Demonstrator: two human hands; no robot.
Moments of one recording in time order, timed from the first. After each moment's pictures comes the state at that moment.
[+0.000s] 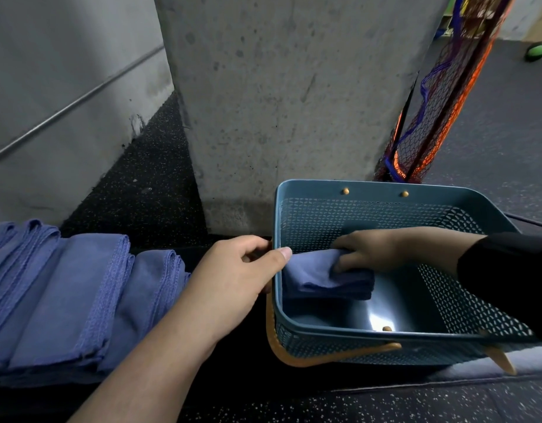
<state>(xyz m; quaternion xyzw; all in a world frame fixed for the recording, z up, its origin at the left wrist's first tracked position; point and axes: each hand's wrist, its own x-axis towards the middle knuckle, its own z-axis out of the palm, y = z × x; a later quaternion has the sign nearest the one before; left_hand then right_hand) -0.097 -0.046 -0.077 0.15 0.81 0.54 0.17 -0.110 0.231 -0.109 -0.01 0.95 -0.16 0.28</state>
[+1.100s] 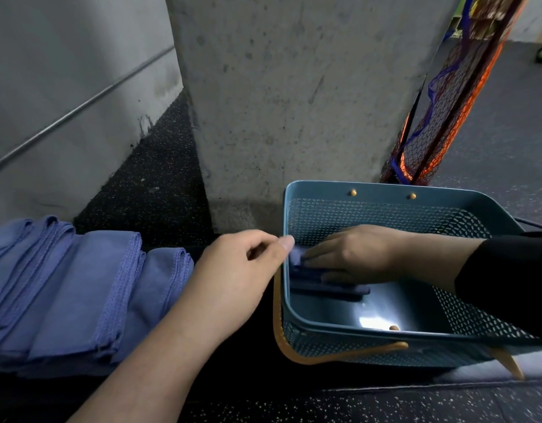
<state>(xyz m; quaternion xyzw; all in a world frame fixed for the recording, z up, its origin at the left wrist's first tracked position) -0.098 -0.054 -0.076 0.17 0.83 0.52 0.09 -0.108 0.211 -0.106 -0.39 0.92 0.06 0.05</state>
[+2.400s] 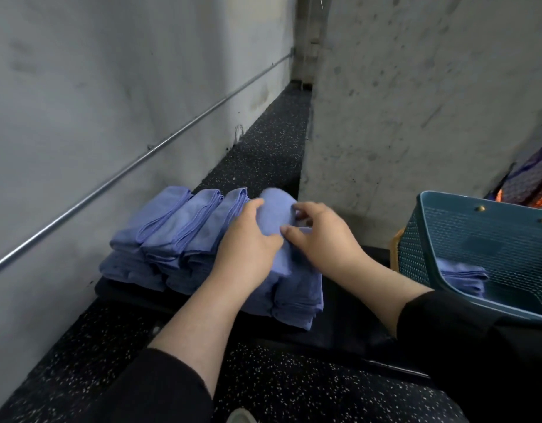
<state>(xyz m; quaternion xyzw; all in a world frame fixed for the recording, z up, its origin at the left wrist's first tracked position) -0.105 -0.231 -0.067 0.00 0.89 0.45 -0.01 -0.117 -0.083 -0.077 0.00 0.93 -0.35 -0.07</state>
